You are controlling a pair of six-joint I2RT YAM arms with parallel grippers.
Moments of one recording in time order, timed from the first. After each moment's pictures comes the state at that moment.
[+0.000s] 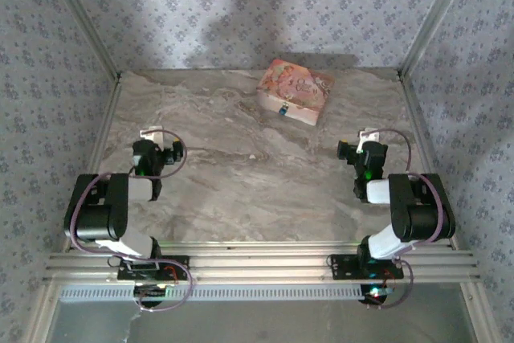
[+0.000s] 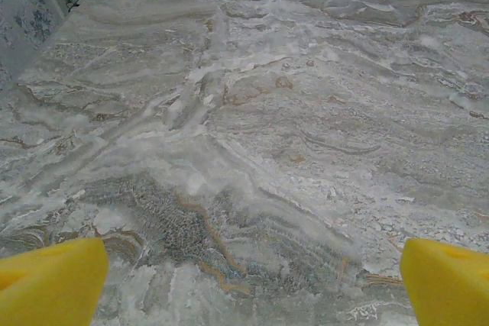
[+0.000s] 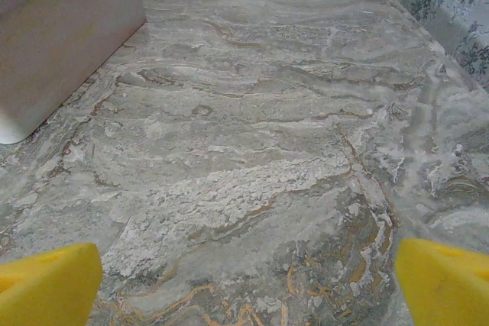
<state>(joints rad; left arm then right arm) -0.01 1.53 0.39 0.74 -0.06 0.00 0.00 1.53 0.35 0.76 0.16 0.01</state>
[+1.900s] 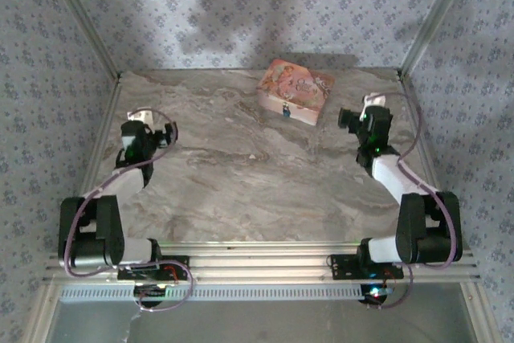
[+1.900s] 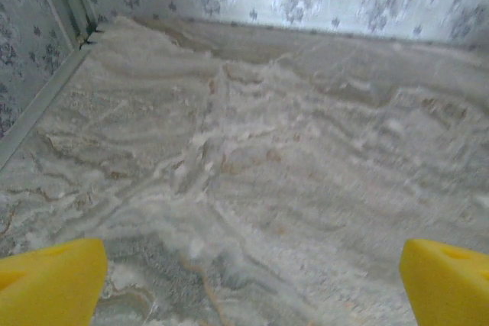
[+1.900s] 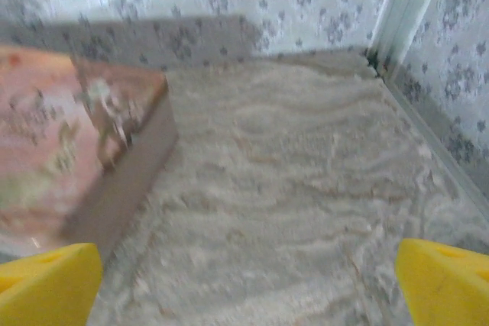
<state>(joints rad) 0.02 1.32 0.61 0.32 -0.01 -0.11 0.04 1.37 0.81 0.18 0.19 0.11</state>
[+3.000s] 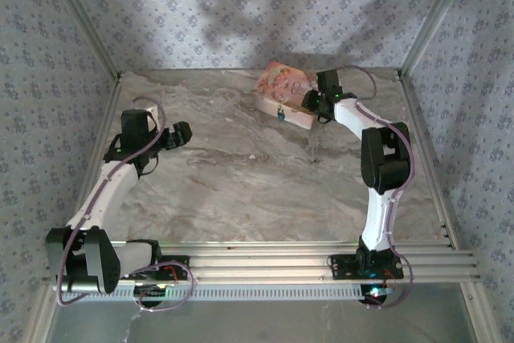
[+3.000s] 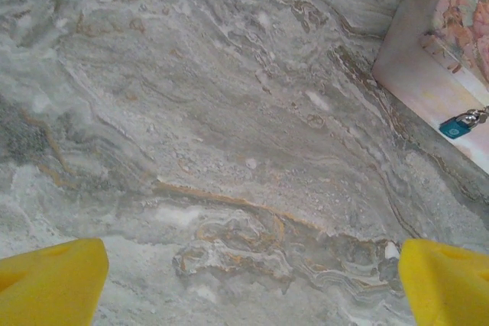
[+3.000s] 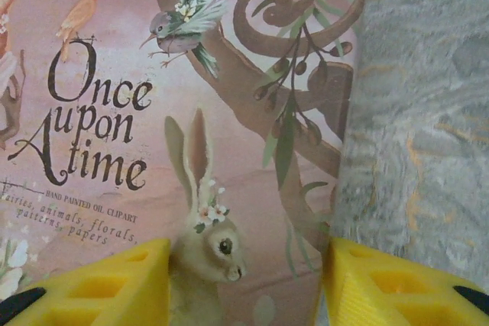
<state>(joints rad) -0.06 1.18 0.84 -0.36 0.22 -0.37 0.23 2.00 1.47 -0.32 0.03 0.57</state>
